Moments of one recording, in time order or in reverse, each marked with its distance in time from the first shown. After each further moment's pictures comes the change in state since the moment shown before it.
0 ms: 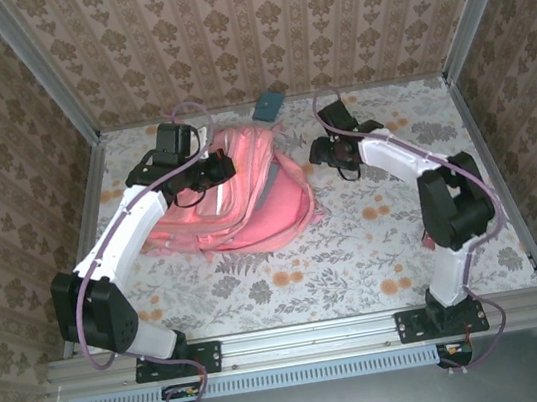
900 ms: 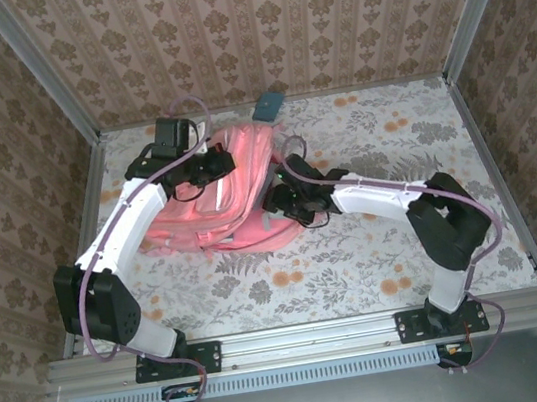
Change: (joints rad) left arm 0.013 0.044 0.060 -0.023 0.031 -0.027; right arm 0.348 -0.007 -0.154 0.201 -0.175 0.505
